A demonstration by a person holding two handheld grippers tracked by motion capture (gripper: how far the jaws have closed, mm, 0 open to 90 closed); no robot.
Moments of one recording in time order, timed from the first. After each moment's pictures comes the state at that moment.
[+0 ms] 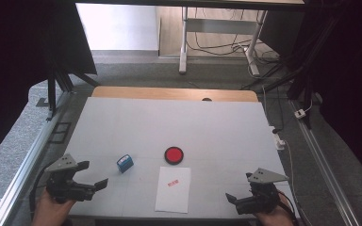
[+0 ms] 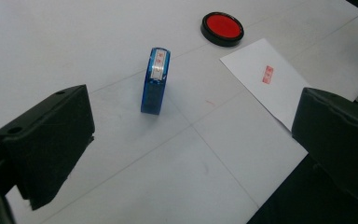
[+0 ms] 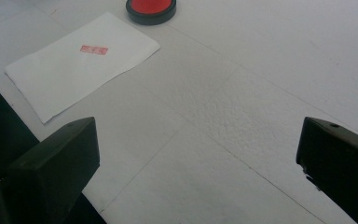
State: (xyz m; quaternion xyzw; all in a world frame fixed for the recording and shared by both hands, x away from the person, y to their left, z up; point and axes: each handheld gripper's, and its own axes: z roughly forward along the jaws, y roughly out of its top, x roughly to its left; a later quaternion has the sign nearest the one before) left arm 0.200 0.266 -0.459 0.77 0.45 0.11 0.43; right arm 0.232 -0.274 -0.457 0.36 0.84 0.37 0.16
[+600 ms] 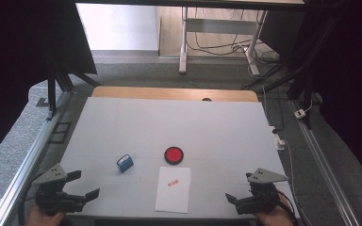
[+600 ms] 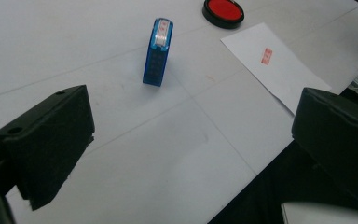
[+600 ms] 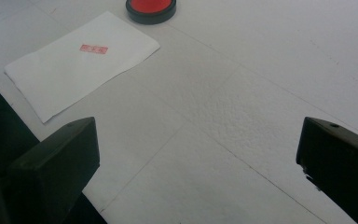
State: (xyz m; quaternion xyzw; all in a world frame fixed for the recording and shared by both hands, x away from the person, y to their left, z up) left arm 0.178 0.282 -0.473 0.77 0.46 0.10 0.43; right arm 0.232 -0.274 -0.457 0.36 0.84 0.37 0.16
